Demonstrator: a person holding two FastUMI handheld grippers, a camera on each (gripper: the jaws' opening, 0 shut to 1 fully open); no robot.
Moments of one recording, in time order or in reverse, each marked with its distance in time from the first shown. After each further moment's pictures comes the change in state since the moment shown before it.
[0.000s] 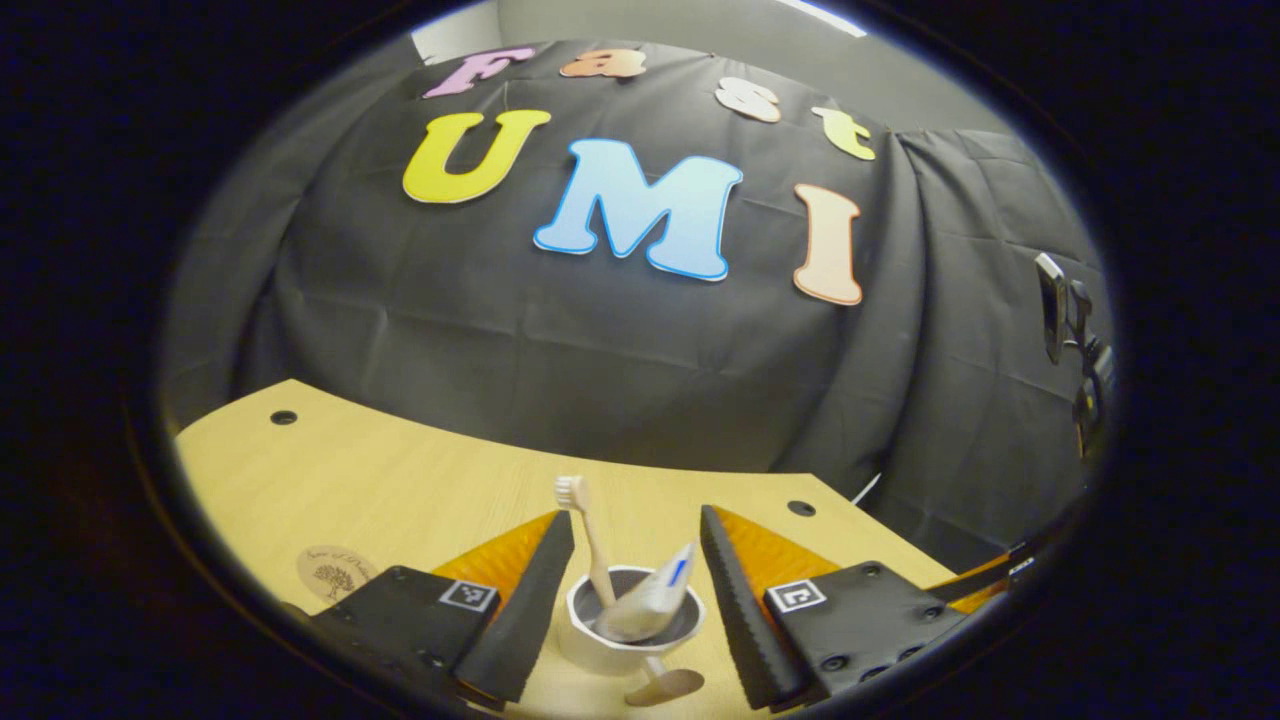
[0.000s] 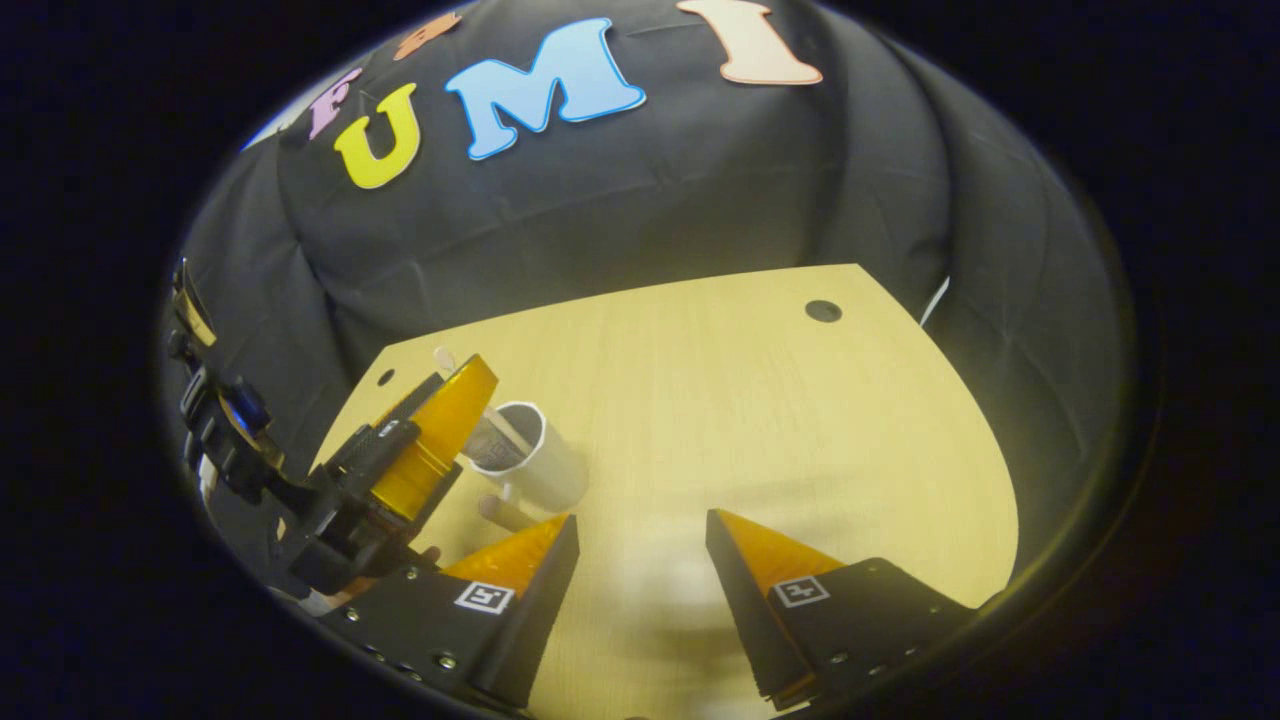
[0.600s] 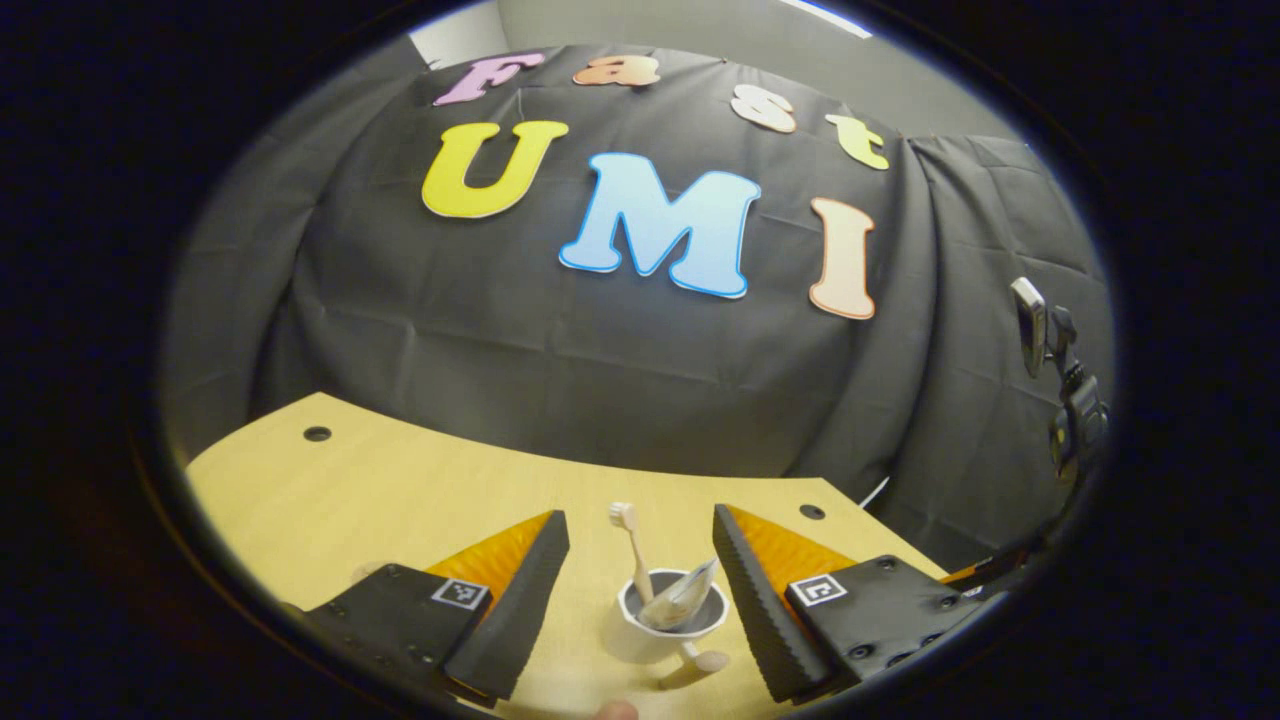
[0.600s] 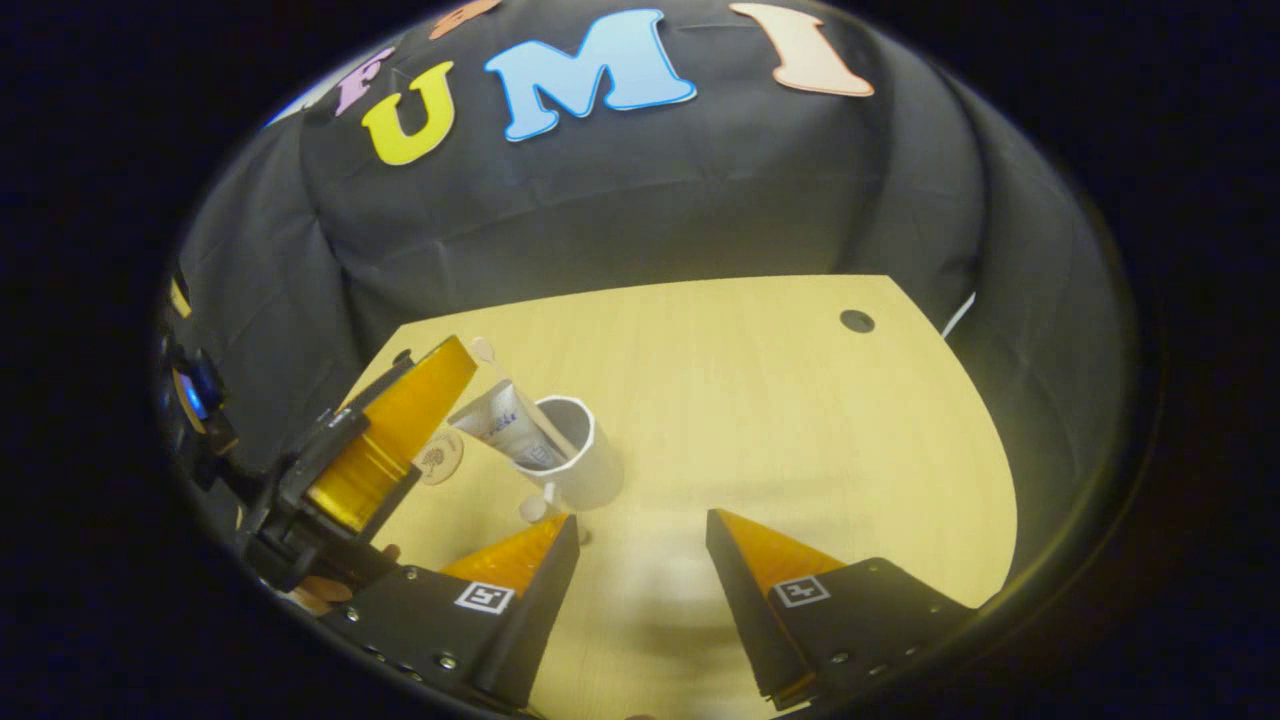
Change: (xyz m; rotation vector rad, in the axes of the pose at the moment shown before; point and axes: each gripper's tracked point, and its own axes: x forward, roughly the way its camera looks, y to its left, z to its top) left arm -0.044 0.030 0.045 0.023 0.001 0.046; right arm 0.007 0.041 0.003 -0.083 0.036 0.015
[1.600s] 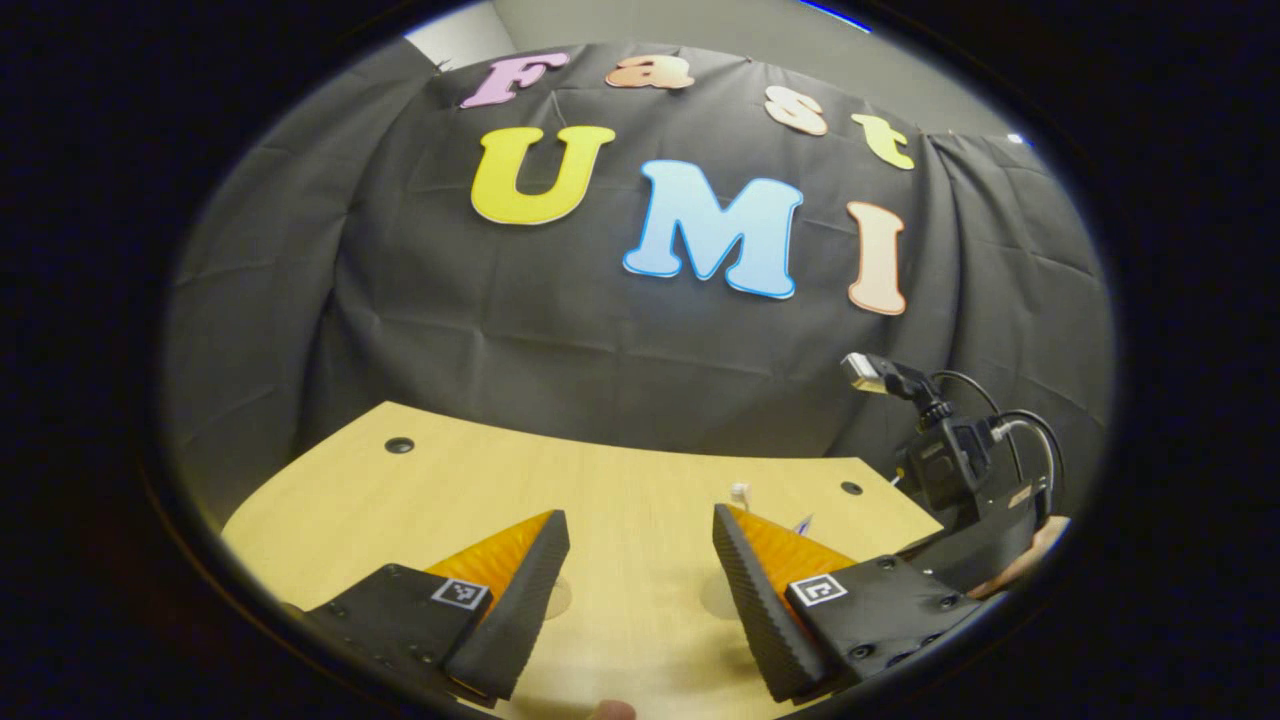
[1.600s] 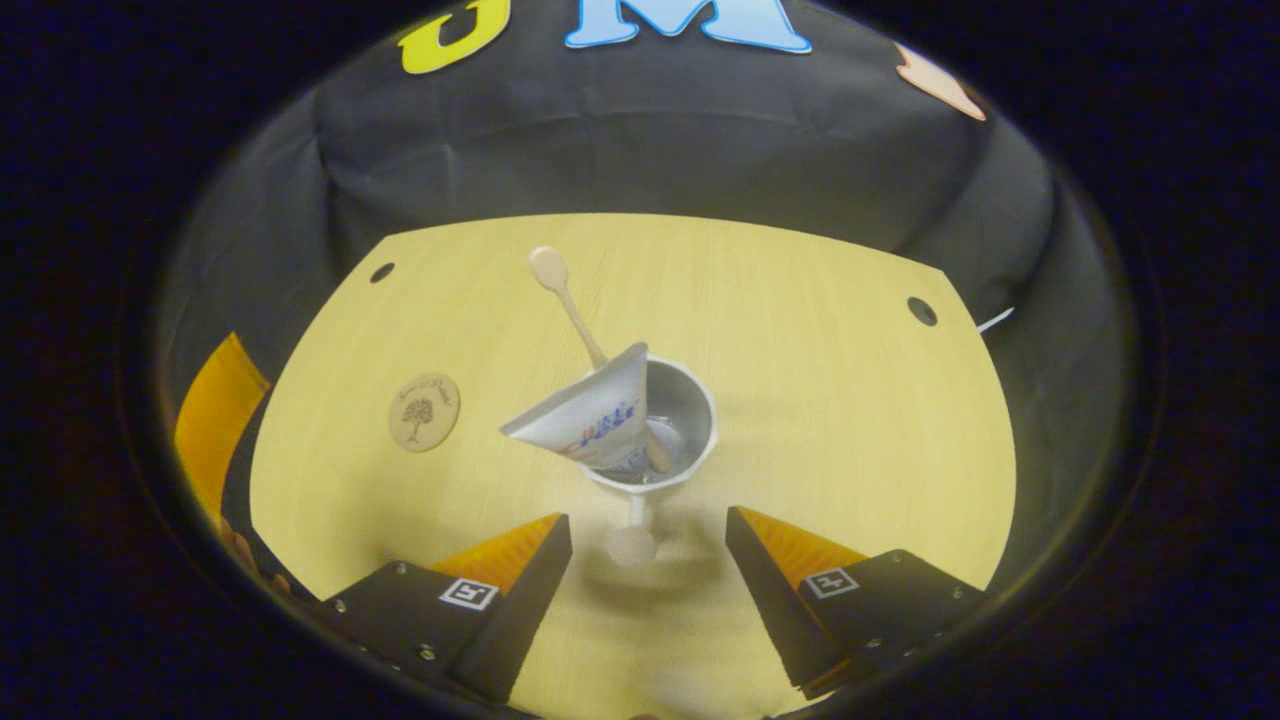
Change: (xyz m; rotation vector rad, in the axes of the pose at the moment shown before) left arm -0.079 0.097 0.019 0.013 0.078 0.087; right arm 0.074 0.067 -0.023 -0.119 0.252 -0.089
